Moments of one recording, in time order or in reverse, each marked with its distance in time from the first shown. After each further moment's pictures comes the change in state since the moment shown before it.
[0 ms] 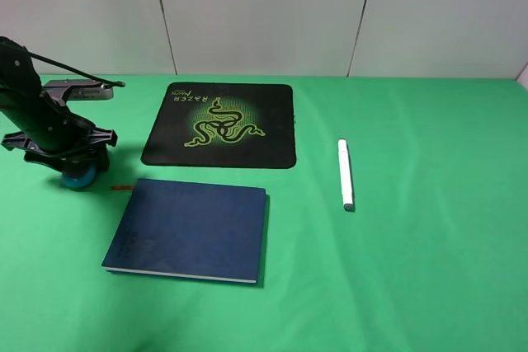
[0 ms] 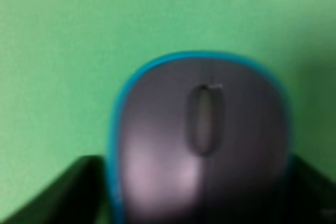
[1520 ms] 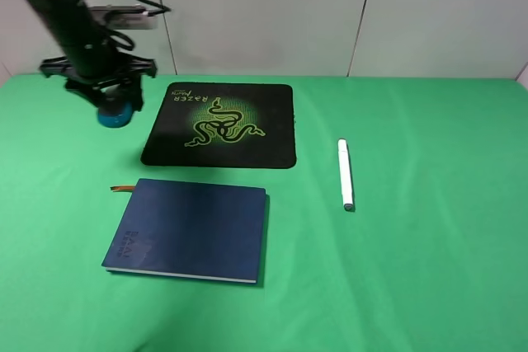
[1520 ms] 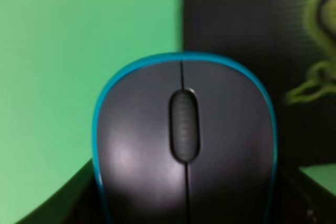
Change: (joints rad) left arm -0.218 0.039 -0.506 -0.006 0.465 -0.083; right arm 0.000 0.000 0.000 0.000 0.001 0.000
